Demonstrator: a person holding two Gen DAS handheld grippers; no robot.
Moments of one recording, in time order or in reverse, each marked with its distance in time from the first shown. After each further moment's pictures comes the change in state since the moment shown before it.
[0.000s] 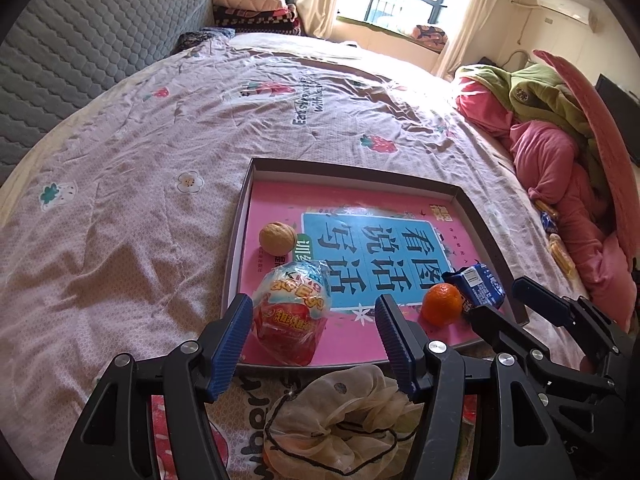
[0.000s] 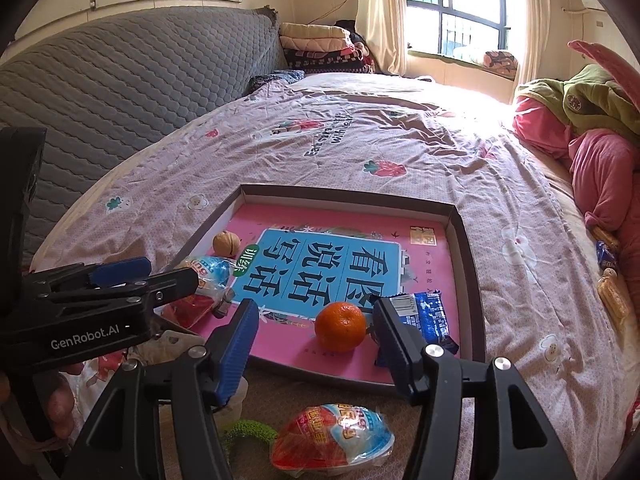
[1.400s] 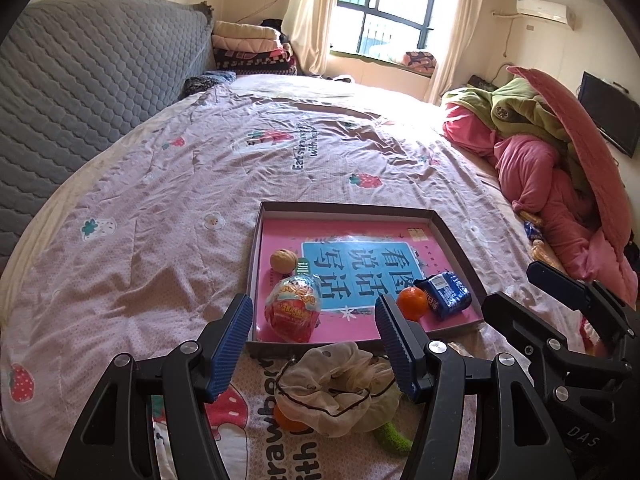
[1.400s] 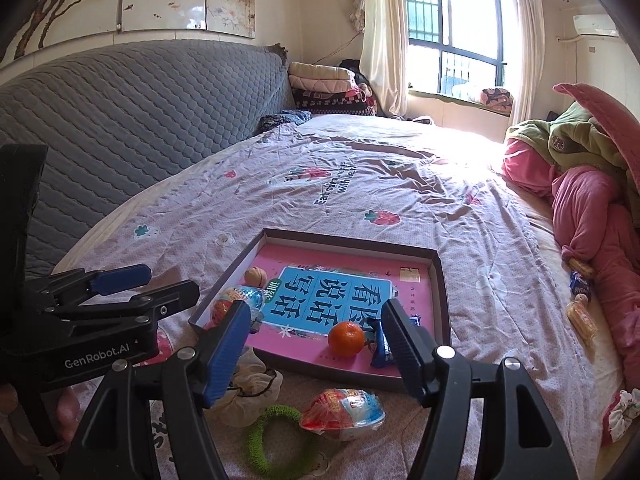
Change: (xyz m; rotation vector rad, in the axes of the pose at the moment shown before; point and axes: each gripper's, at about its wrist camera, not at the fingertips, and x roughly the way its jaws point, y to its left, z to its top) left arm -0.087 -0.019 -0.015 0.054 -0.133 0.037; right arm -0.084 0.021 0.003 -0.034 -0.138 -0.009
